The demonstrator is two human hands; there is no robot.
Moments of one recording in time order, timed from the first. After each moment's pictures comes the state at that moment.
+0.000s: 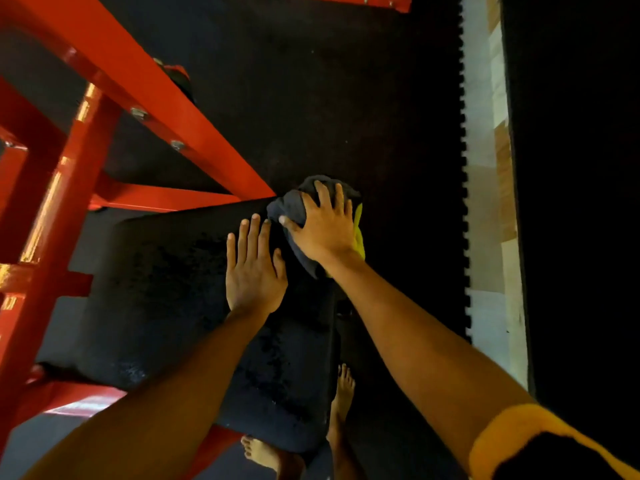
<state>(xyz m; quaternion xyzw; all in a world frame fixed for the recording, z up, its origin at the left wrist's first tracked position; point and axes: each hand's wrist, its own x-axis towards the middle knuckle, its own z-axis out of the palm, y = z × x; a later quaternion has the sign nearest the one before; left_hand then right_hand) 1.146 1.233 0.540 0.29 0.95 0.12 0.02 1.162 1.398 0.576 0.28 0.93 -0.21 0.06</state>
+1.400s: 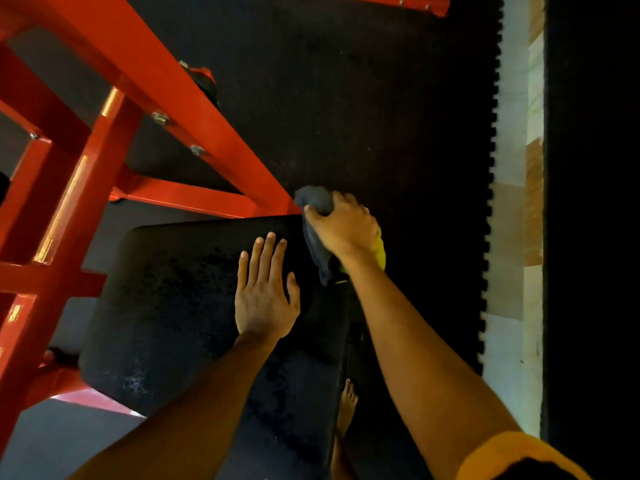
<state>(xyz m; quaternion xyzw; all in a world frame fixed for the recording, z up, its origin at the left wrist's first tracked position) 1.145 1.233 0.537 0.29 0.95 0.14 0.00 1.120 1.427 0.575 0.38 0.88 -0.27 0.07</state>
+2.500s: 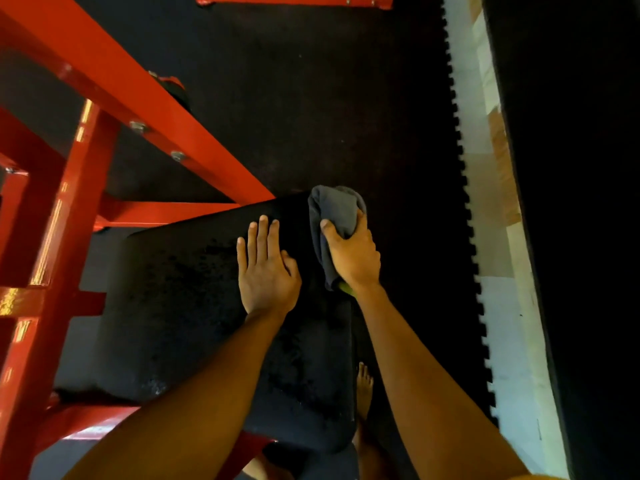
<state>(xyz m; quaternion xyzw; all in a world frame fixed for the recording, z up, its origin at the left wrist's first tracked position) 1.145 1.233 0.538 0.28 0.94 0.17 0.01 1.208 1.374 0.555 0.57 0.70 -0.43 0.01</state>
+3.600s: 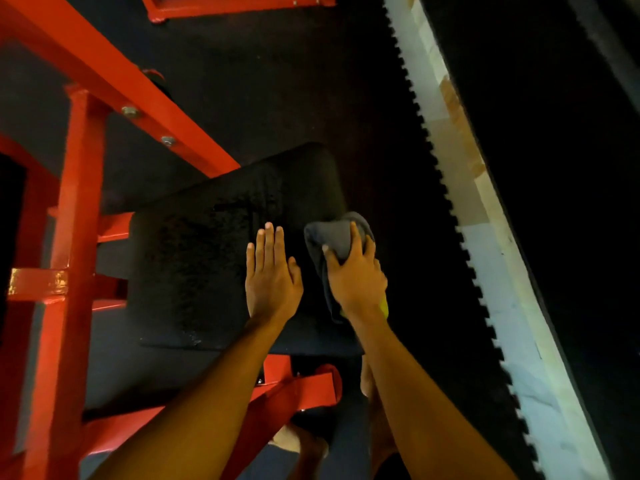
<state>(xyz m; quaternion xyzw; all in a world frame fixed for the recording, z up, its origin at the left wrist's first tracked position) 1.205 1.128 0.534 0.40 0.90 0.16 0.03 1.317 1.225 0.570 0.59 0.76 -0.26 -0.04</state>
